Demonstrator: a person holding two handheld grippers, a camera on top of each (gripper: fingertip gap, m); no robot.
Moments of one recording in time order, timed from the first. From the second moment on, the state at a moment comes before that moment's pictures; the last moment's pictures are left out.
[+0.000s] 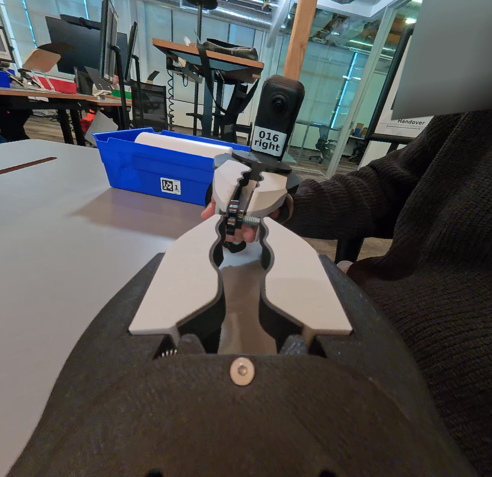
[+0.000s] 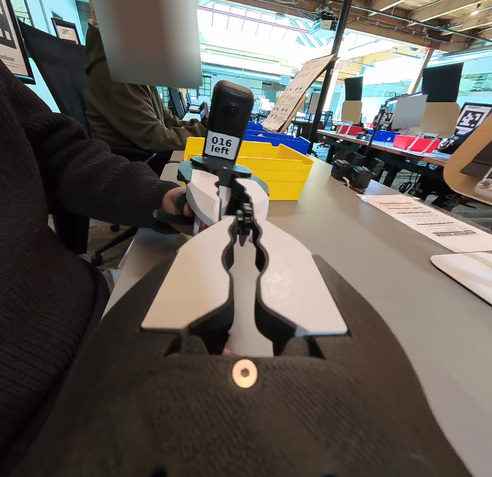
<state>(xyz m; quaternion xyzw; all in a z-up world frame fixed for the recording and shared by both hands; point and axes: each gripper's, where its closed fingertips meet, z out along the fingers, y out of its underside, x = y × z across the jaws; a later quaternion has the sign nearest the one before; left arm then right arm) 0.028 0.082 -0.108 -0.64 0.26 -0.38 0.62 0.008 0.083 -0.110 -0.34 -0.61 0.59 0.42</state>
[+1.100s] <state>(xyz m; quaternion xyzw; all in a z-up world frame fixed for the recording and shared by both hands) 0.024 0.097 -0.127 -0.66 0.34 -0.13 0.65 0.003 0.105 -0.119 -0.51 -0.38 0.77 0.05</state>
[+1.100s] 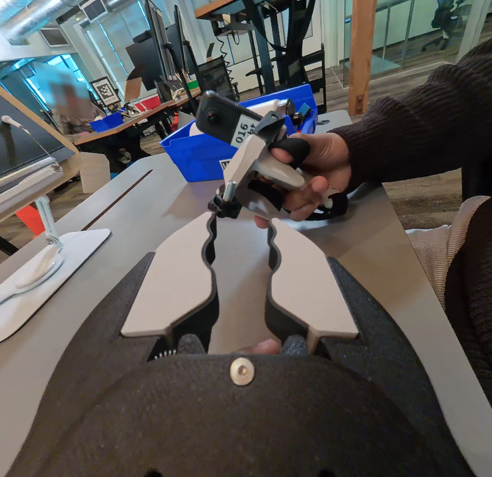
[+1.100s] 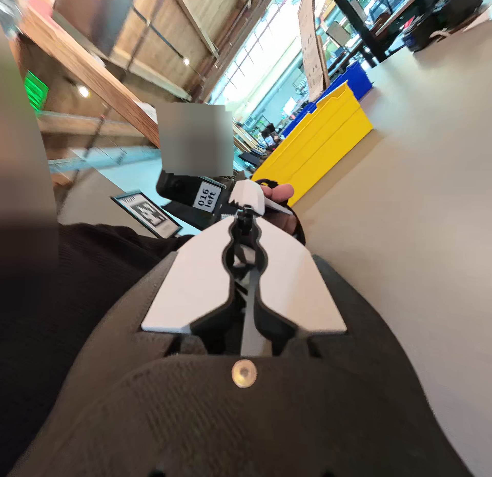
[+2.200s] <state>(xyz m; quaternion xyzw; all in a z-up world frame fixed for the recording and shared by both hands) 0.006 0.102 -0.126 -0.70 0.15 -0.41 0.57 -0.003 0.103 -0.118 -0.45 -0.54 0.63 0.34</state>
